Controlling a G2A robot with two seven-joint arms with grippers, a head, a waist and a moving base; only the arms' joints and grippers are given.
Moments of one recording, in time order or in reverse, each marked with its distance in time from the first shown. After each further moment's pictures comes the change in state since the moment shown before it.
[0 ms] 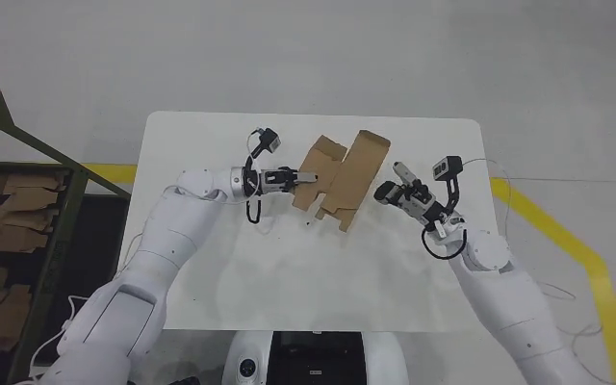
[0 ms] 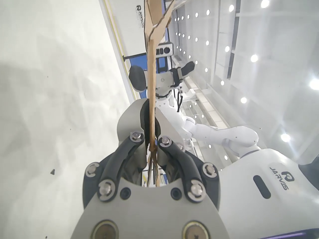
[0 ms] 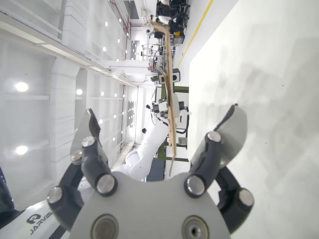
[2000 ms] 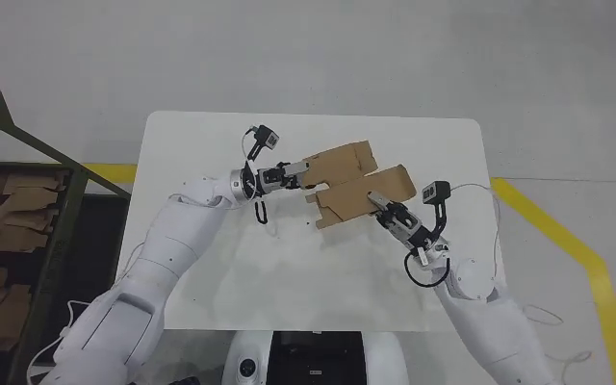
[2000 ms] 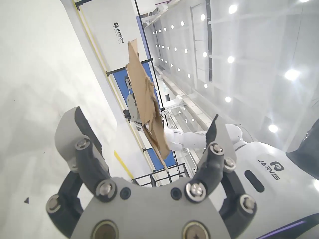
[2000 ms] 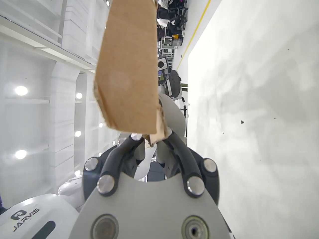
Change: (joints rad) left arm 0.056 0.014 0.029 -0.081 -0.142 -0.120 0.129; right arm -0.201 -0.033 0.017 -0.179 -0.164 -0.010 -0.196
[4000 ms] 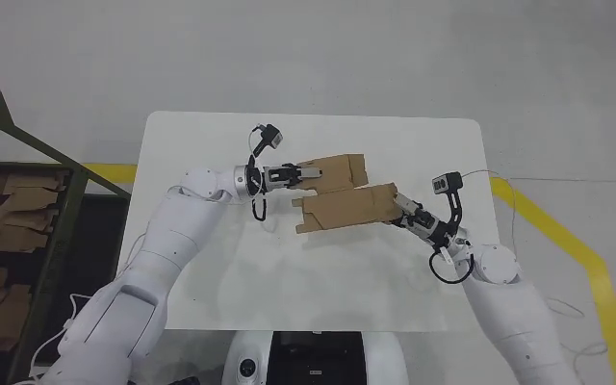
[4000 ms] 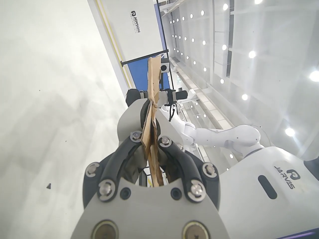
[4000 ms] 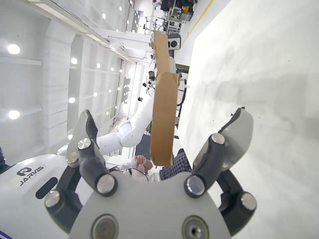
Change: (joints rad) left arm -0.050 -0.018 -0.004 0.051 0.126 0.060 -0.037; right arm 0.107 -0.005 0.108 0.182 0.036 -0.125 0.428
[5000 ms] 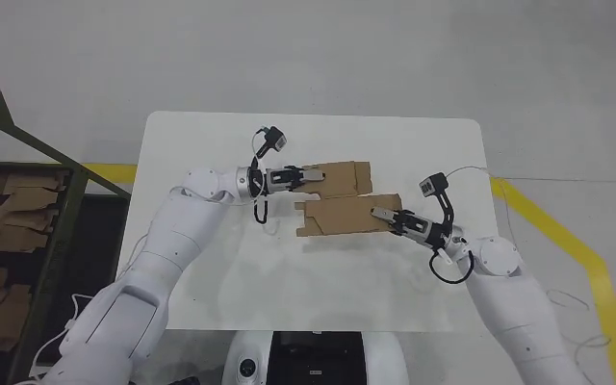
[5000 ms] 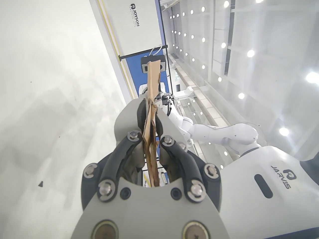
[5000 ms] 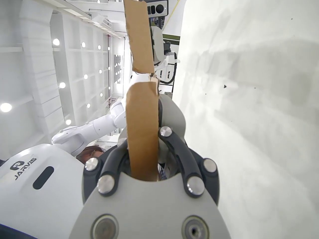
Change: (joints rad) left arm 0.007 -0.005 -0.004 -0.010 -0.051 0.035 -0.043; right arm 0.031 0.010 -0.008 0.023 -0.003 0.059 0.135
